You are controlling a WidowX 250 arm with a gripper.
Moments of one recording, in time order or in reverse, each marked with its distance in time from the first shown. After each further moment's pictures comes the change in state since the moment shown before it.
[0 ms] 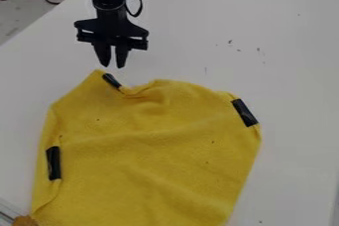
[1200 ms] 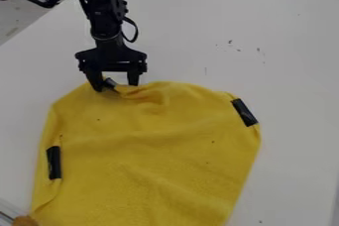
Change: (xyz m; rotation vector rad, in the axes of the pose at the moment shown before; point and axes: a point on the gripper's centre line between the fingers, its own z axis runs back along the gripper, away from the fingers) arm -0.018 -0.003 -0.038 -0.069 0.043 0.095
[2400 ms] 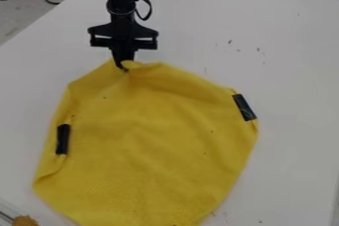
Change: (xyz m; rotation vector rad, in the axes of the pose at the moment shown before) arm 0.041 -0.014 0.009 0.074 -0.011 0.025
